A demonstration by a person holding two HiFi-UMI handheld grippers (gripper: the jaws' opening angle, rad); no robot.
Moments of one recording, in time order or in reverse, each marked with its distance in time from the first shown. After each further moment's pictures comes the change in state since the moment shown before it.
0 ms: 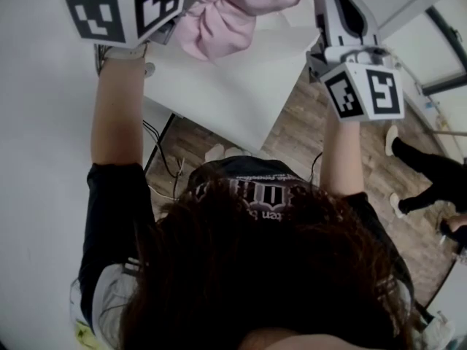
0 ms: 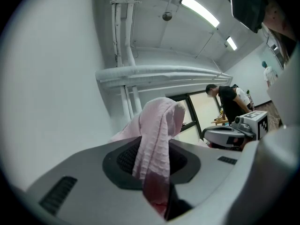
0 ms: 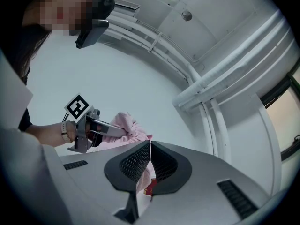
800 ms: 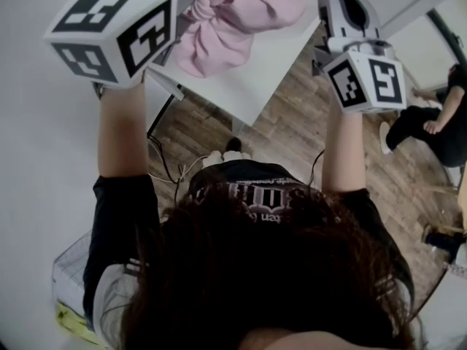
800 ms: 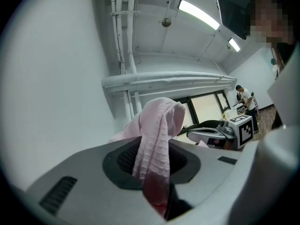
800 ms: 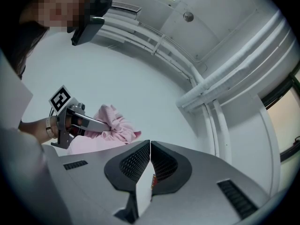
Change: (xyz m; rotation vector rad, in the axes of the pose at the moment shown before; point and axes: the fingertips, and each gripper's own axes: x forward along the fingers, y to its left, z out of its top) left arm -0.103 -0.059 0.008 -0.030 -0.022 0.088; right arm -0.044 0.035 0.028 0.001 0.009 0.050
